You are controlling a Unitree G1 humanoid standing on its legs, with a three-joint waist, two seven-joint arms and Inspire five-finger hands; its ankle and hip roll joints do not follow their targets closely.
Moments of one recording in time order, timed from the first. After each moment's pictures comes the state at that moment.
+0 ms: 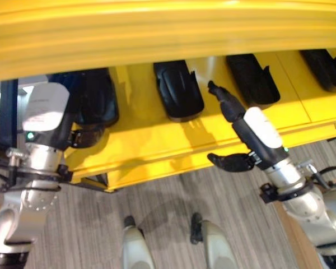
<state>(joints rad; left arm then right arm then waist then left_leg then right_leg) 0.02 0.89 0.23 -0.30 0.46 -0.05 0.18 -0.09 -0.75 0.14 -0.48 -0.23 -0.17 -0.05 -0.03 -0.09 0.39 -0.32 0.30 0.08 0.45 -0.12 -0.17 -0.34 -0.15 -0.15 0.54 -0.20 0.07</state>
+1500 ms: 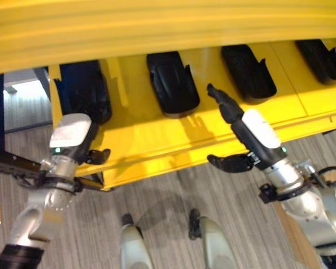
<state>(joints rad) -0.03 0.84 0.06 -0.12 0.57 0.00 0.12 -0.09 -0.73 0.14 -0.47 -0.23 -0.15 -0.03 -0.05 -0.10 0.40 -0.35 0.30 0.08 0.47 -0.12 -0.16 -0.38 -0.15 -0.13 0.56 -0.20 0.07</state>
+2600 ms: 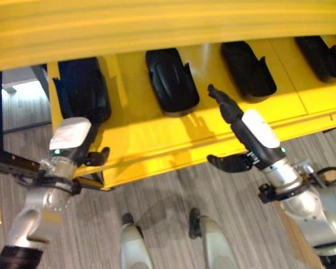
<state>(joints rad) -0.01 0.84 0.08 -0.13 0.56 0.02 0.03 -0.09 -0.71 0.14 -0.47 -0.23 -0.13 -0.02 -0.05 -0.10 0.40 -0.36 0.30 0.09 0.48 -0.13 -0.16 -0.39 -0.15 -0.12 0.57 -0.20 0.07</state>
